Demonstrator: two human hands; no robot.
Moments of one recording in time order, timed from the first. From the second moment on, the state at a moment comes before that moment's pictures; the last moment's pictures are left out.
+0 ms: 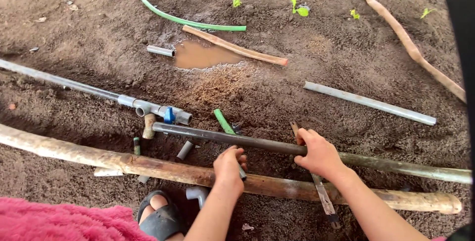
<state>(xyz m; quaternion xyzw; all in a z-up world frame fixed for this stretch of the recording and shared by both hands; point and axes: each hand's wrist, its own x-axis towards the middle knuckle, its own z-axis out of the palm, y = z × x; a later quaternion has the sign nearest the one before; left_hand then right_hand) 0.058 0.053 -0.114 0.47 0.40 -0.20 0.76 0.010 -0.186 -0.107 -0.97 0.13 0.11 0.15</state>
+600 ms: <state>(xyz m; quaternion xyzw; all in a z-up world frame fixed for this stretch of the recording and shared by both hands) 0.153 0.122 -0.198 0.49 0.43 -0.02 0.76 -0.054 -0.170 -0.050 -0.93 0.19 0.13 0.29</state>
